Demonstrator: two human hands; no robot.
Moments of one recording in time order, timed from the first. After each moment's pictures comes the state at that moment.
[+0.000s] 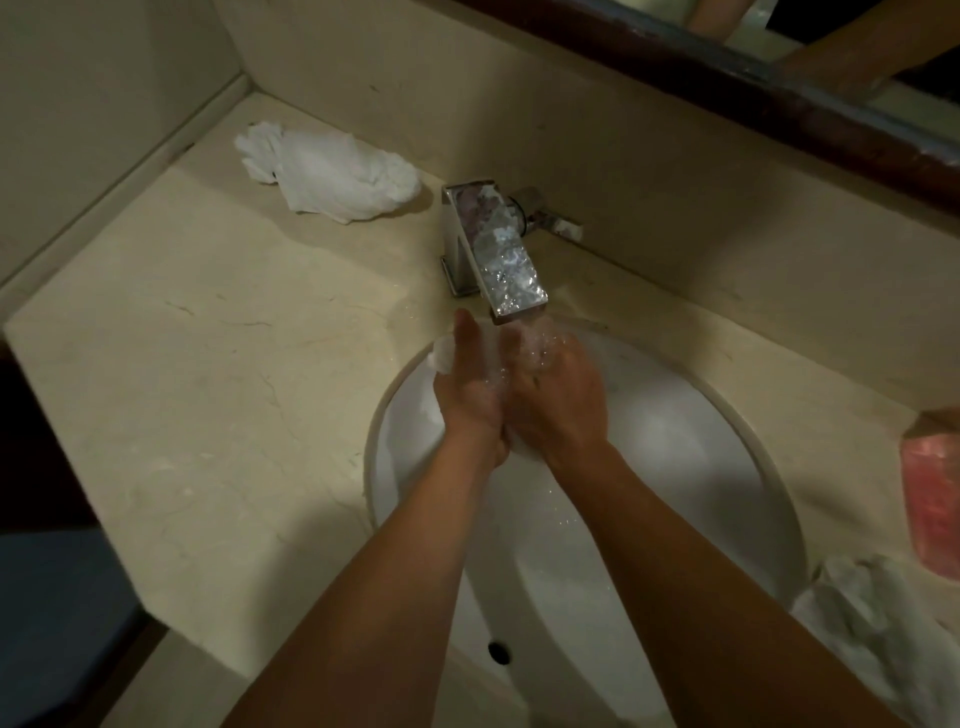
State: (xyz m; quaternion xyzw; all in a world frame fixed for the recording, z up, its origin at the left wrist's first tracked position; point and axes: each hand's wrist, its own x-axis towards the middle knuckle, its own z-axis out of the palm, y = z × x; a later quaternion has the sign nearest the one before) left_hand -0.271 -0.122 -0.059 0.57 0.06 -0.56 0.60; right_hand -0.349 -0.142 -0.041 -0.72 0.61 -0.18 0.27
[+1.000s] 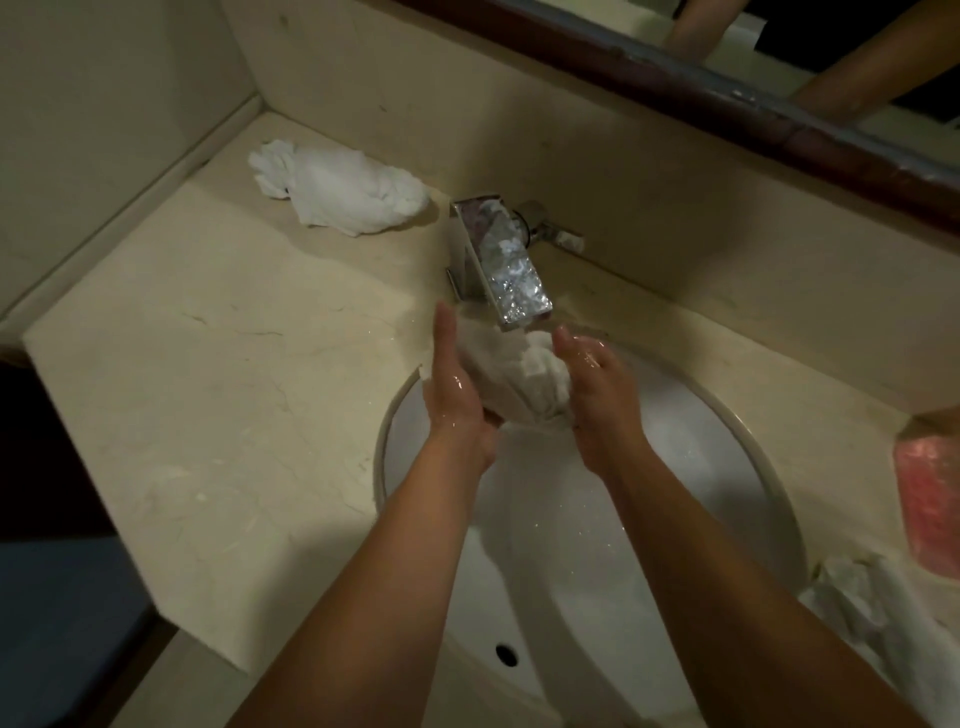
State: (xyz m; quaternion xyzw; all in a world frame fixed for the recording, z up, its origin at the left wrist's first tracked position) left_hand -0.247 -0.121 -0.050 0.50 0.04 -0.64 0.58; right_hand -0.378 -0.147 -0.047 -0.36 0.60 -0.38 0.61
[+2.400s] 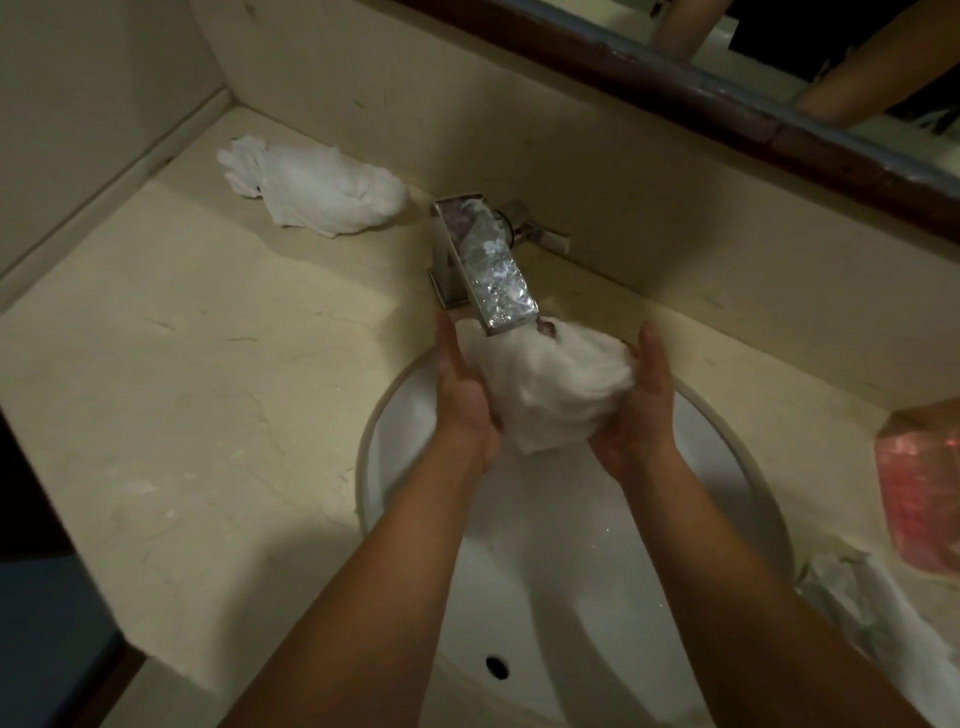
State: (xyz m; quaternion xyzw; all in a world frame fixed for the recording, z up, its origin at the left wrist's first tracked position) left_hand -0.266 -0.130 -0.053 0.50 -0.01 -0.64 0.58; right_hand -0.414 -0.155 -0.047 -0.17 0.51 -0.45 0.71
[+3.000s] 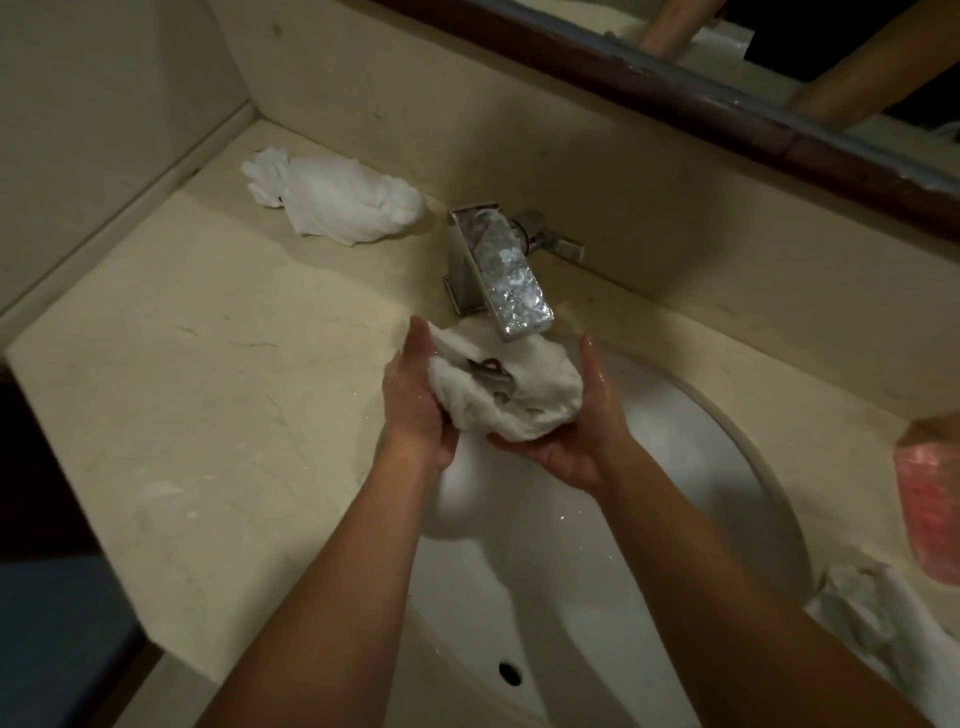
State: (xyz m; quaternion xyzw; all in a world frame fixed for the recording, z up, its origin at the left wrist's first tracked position) left_hand -0.207 -0.111 -0.052 0.47 -0.09 -0.63 0.61; right_hand -0.379 -0.148 -0.053 -0.14 0.45 -0.28 0.84
